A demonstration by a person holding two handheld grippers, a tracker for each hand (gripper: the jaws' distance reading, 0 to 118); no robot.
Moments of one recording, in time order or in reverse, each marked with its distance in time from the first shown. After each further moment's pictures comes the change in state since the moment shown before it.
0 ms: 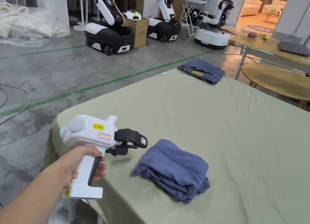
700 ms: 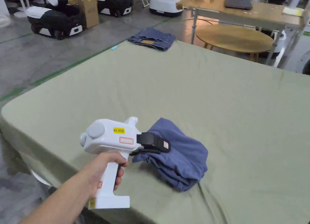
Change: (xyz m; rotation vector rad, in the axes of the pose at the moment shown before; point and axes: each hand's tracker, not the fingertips) left arm 0.146 -0.105 -0.137 -0.242 -0.126 -0.065; right arm 0.053 -0.007 0.034 0.074 0.006 -0.091
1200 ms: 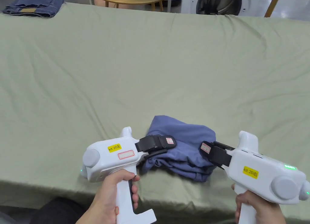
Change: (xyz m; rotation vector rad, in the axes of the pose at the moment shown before) left arm 0.159 -0.208 -0.220 -0.158 -0.306 0.189; right arm 0.081 -0.016 0.017 0.007 0.035 -0.152
